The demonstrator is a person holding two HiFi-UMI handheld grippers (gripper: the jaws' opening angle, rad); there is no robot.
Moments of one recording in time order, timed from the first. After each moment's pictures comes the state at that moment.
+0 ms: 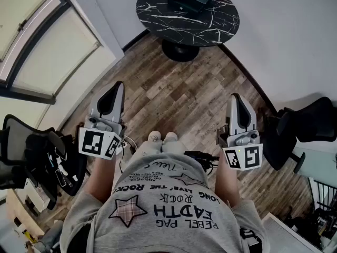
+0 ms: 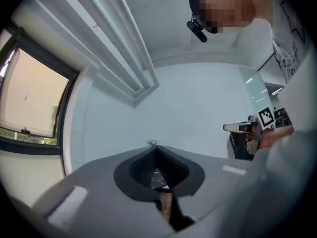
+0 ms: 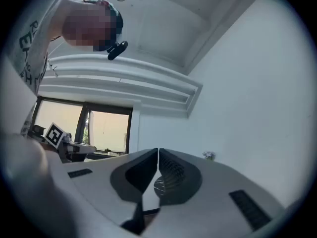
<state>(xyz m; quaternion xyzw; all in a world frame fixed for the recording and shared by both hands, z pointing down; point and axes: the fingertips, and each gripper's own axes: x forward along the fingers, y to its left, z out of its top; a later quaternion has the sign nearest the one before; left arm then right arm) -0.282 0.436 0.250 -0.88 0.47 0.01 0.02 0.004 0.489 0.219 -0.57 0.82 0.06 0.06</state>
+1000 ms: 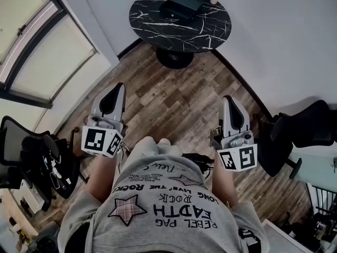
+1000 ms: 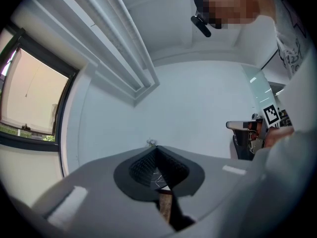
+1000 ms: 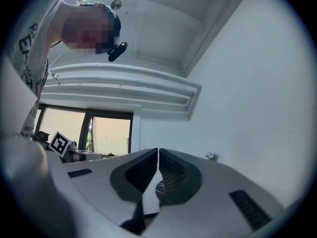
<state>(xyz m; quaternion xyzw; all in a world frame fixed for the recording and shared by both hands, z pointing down) -0.231 0.438 0.257 -0.87 0.49 0.01 0.01 0.042 0.495 0.213 -0.54 0.83 0.04 0.09</state>
